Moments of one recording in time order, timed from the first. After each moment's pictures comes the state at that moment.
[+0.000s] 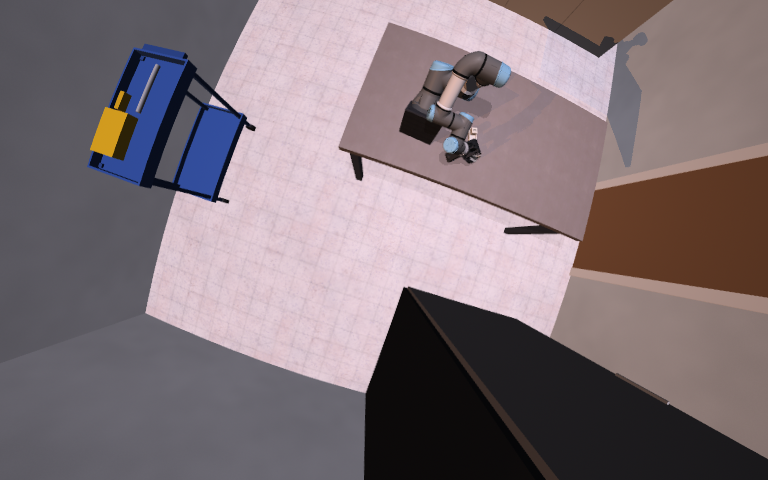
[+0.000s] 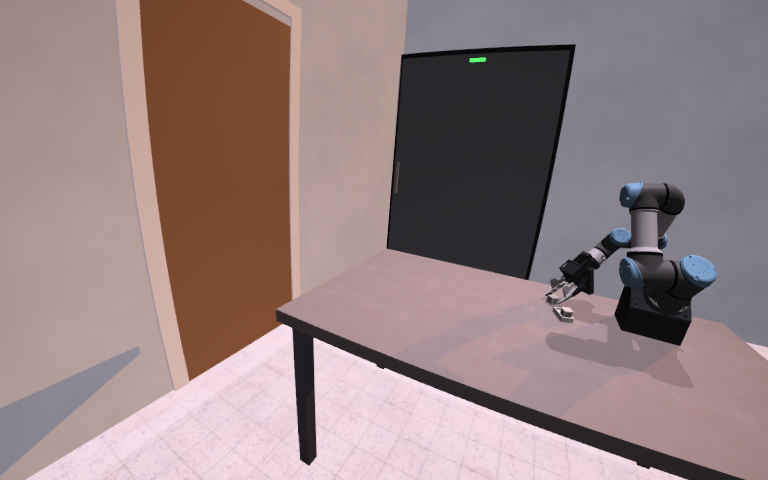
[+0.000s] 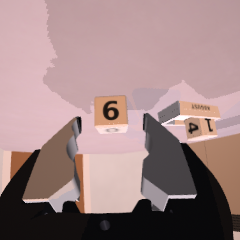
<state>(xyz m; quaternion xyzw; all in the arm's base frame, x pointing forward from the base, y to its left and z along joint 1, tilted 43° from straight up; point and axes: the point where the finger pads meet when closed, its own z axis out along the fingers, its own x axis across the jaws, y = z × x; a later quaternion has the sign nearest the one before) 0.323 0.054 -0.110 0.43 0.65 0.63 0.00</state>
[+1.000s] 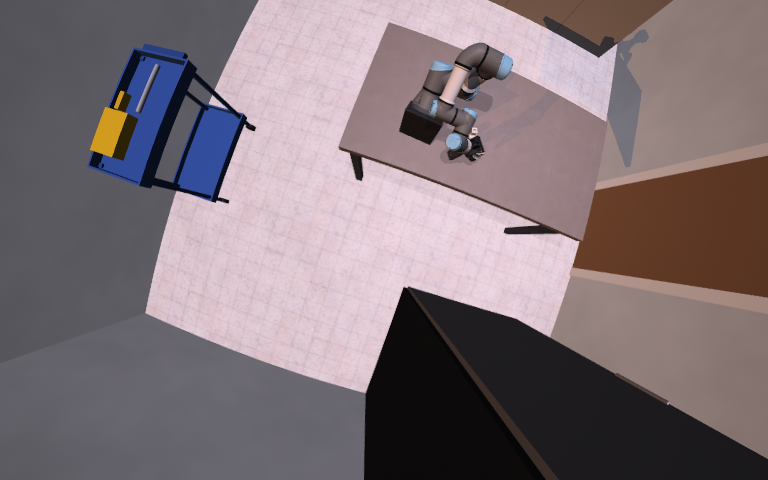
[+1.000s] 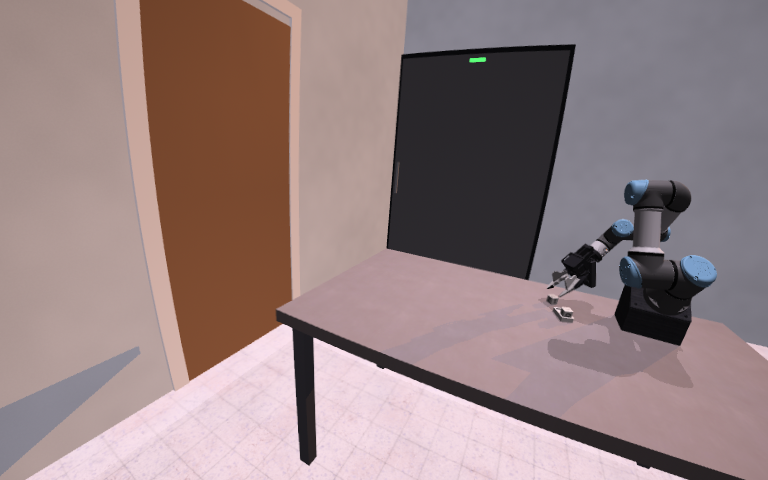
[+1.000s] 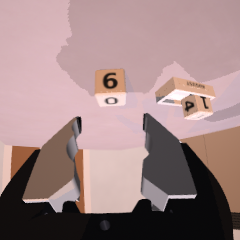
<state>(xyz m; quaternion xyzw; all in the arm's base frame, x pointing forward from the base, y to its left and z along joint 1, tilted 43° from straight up) 0.324 0.033 -0.088 0.43 0.65 0.63 0.00</state>
